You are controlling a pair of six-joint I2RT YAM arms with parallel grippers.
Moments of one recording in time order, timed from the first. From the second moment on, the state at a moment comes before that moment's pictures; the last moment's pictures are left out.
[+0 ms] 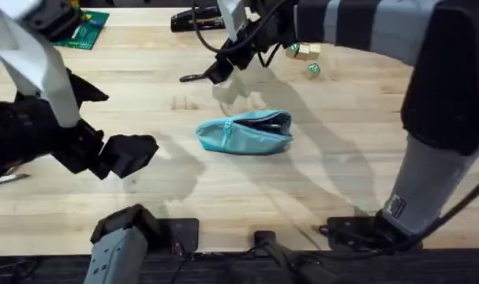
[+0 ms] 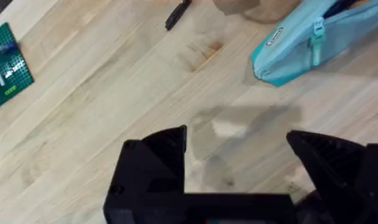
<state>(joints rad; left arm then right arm) 0.43 0.80 1.08 -1.35 0.48 1.03 0.52 2.11 1.60 -0.37 -0.38 -0.38</state>
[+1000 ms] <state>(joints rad) 0.43 0.80 1.08 -1.40 0.48 1.12 0.55 2.23 1.65 -0.40 -0.29 -0.48</state>
